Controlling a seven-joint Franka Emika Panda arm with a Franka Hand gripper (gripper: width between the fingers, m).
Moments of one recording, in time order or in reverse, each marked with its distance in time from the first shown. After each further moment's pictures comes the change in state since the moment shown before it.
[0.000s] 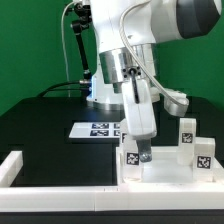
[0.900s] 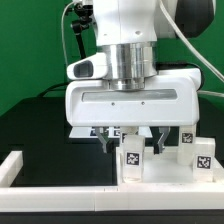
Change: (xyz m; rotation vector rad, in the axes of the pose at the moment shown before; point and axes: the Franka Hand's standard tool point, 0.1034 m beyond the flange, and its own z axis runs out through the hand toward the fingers) arm 0.014 -0.008 -0.008 -0.115 0.030 -1.136
